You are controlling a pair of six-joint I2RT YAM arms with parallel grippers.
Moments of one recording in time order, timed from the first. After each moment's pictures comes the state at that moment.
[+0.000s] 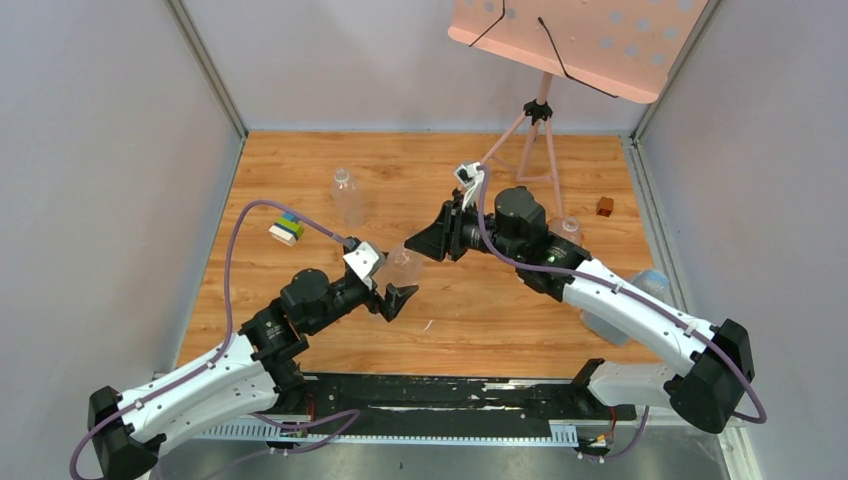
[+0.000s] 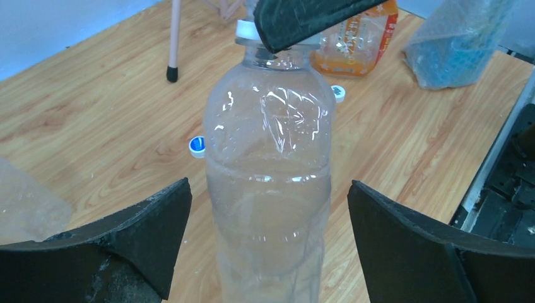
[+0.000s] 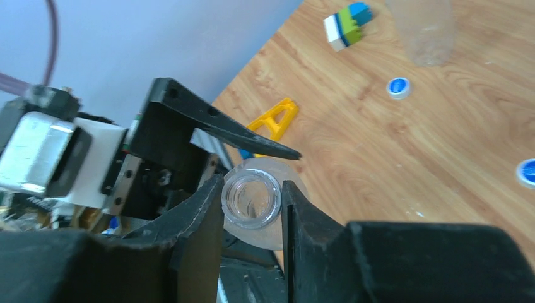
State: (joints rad) left arm -0.91 0.65 0.49 0.04 -0.03 -0.01; right arm 0.80 1.22 1.03 0.03 -0.38 0.61
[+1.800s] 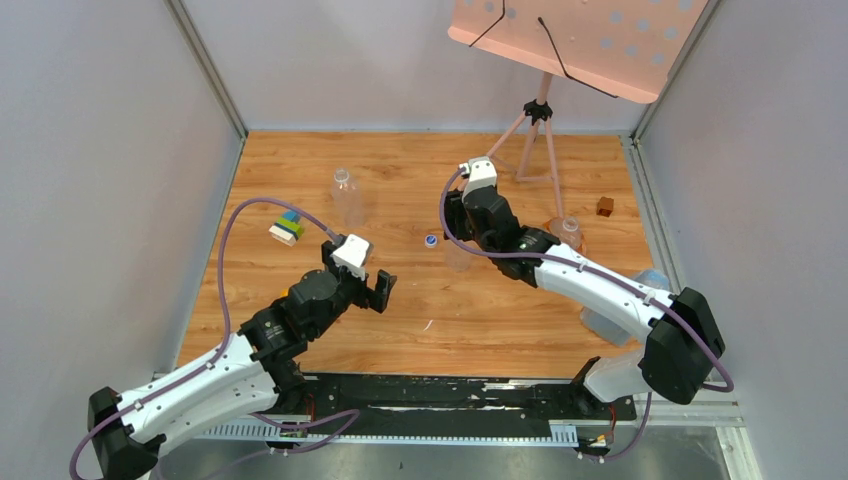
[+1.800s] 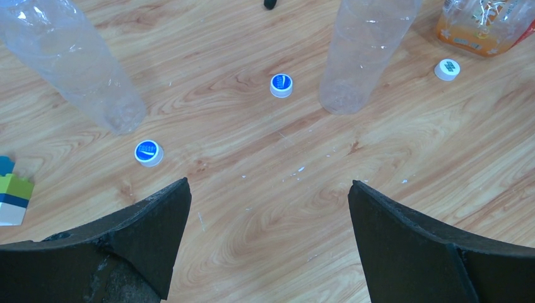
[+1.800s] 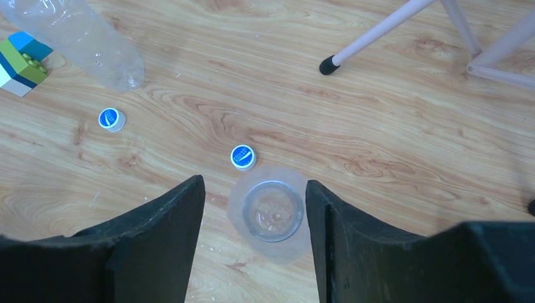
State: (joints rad) left arm -0.91 0.64 0.49 -0.14 -0.37 -0.13; right arm 0.80 1.40 1.07 -0.12 0.39 0.30
